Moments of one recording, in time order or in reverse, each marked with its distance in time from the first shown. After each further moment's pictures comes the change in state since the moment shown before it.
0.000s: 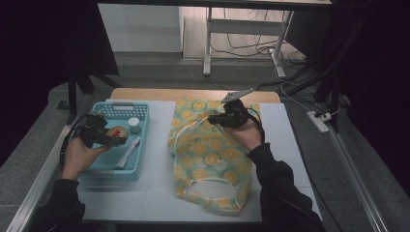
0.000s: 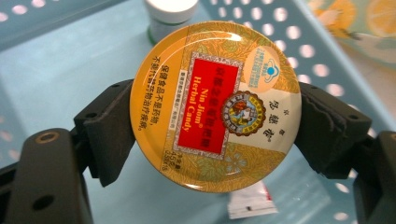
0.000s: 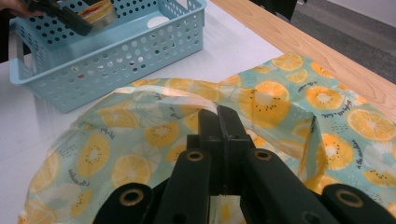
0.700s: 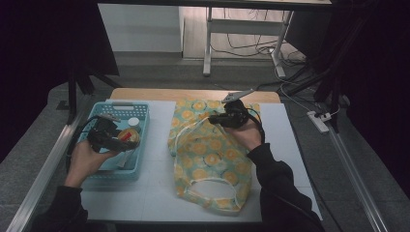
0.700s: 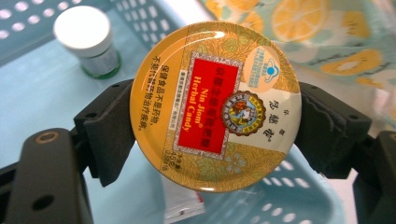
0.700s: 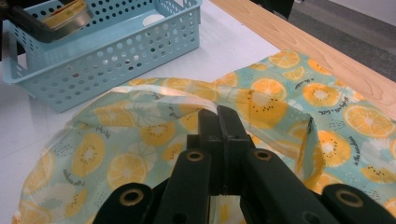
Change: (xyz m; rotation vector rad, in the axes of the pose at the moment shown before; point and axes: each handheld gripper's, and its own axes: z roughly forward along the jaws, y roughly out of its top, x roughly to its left) left arm -0.050 0.010 -0.012 -0.037 -0.073 0.123; right arm -0.003 -0.003 0.002 0.000 -0.007 0.005
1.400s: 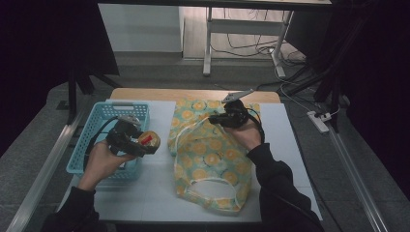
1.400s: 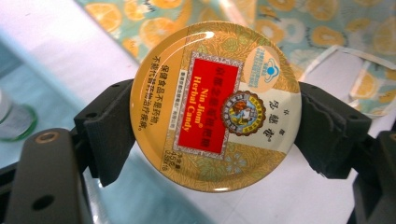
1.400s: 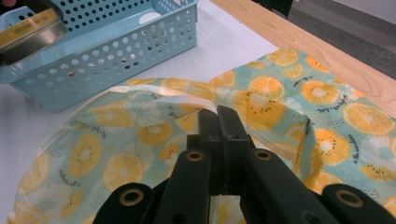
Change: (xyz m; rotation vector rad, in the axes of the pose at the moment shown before) left arm -0.056 0.031 0.011 -0.015 -0.117 0.134; right arm -0.003 -0.002 0.003 0.004 -0.003 0.009
